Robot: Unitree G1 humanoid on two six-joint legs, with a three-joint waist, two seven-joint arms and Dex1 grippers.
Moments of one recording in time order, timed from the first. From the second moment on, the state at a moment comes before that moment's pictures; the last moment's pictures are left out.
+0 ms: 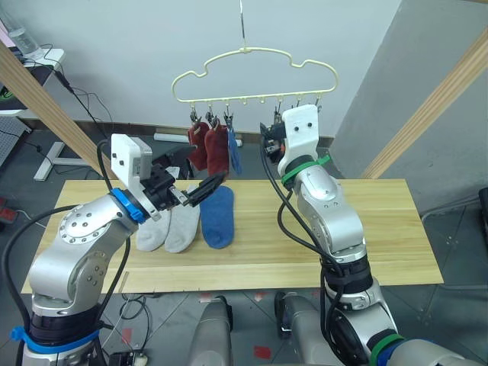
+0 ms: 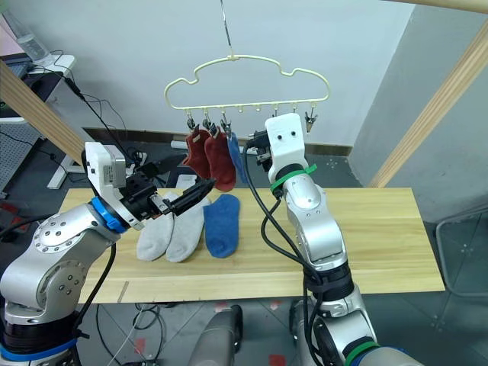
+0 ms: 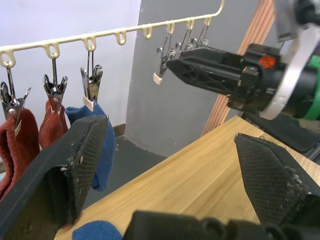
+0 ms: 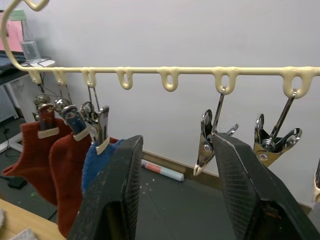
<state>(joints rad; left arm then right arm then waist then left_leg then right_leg) -0.26 0.63 0.23 -0.51 -0.64 0.58 -0.58 -0.68 0.13 0.13 -0.14 -0.10 0.58 0.02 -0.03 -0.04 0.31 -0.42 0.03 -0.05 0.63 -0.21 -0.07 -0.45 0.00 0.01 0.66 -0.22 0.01</state>
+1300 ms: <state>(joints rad) -0.25 0.62 0.23 -0.51 -0.64 0.57 -0.56 -0.82 0.13 0.07 0.08 0.03 0.45 -0.02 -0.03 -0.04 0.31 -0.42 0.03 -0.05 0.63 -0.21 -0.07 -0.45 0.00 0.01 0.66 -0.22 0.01</state>
